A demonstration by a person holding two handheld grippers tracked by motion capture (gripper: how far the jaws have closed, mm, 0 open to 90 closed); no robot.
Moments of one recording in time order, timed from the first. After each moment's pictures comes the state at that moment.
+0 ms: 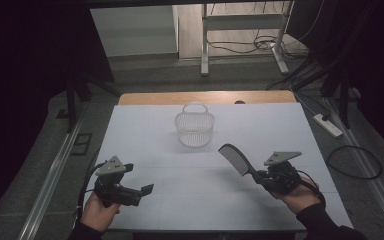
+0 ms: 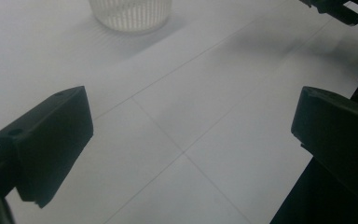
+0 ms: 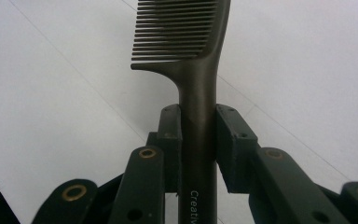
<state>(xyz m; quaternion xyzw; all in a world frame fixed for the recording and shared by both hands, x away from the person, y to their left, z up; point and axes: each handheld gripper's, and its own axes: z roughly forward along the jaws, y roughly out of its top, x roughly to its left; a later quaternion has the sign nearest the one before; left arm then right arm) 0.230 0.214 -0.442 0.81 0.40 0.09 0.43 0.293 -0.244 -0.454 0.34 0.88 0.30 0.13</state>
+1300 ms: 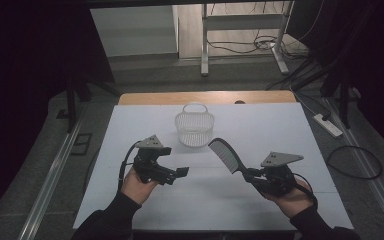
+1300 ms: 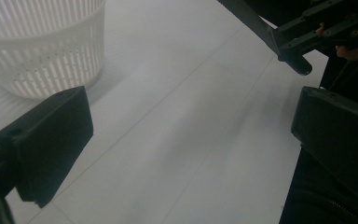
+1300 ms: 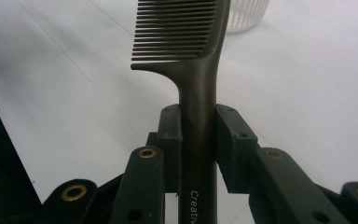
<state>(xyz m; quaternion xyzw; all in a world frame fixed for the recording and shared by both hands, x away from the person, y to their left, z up) 0.294 0.141 -0.430 0.81 0.34 0.03 0.47 0.276 -0.223 -0.438 0.32 0.86 0.39 0.13</state>
